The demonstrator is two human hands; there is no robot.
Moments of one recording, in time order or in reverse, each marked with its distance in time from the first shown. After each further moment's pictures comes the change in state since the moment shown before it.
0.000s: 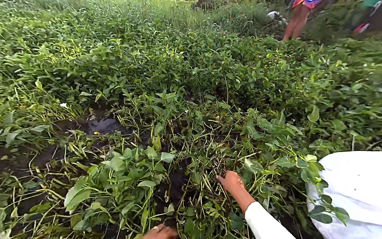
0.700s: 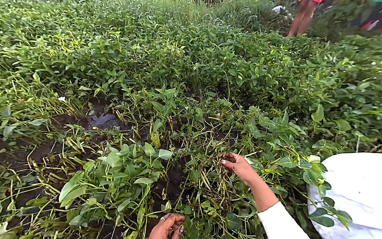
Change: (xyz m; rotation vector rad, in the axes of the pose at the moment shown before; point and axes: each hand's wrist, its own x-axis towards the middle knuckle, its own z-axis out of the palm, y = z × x) left_hand 0.035 0.008 0.056 -0.351 0.391 -0.068; right_hand -0.012 0.009 -0.062 0.948 -0.103 -0.455
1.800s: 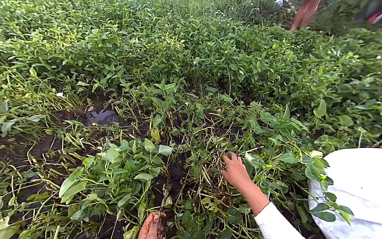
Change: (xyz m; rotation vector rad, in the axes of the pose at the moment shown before) left_hand -0.012 -0.027 0.007 -0.590 0.386 -0.385; right_hand -0.012 0.007 0.032 -1.038 0.062 0.062
